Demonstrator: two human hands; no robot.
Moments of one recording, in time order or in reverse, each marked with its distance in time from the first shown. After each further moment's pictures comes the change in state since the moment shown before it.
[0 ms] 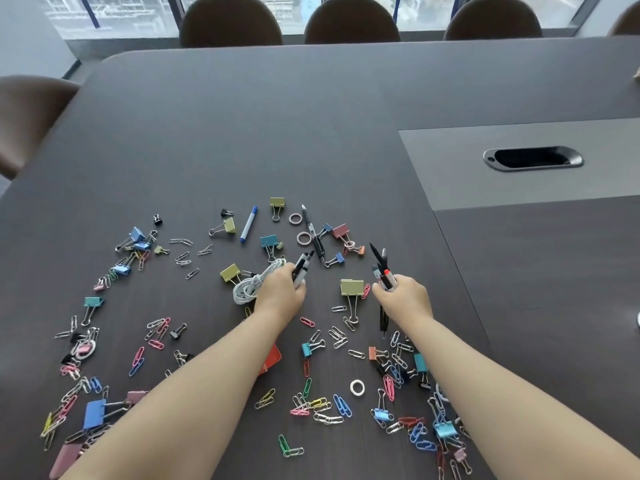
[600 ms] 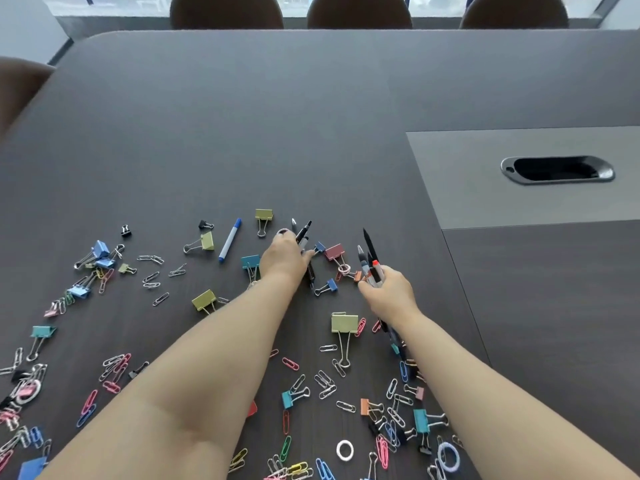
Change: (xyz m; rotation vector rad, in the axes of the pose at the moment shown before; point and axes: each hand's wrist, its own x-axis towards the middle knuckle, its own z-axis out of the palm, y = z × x) left_hand 0.119 0.038 0.015 0.143 0.036 -0.124; right_hand 0.072 -0.029 0.003 0.196 -0.111 -0.107
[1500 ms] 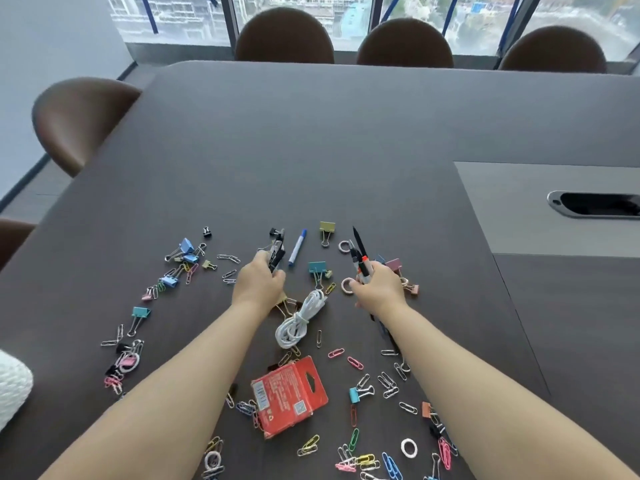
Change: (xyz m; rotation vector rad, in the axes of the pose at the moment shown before) left_hand -0.051 -0.128 -0.089 -0.252 0.129 -0.093; right_hand -0.020 -0.092 0.079 -0.100 -0.045 -0.045
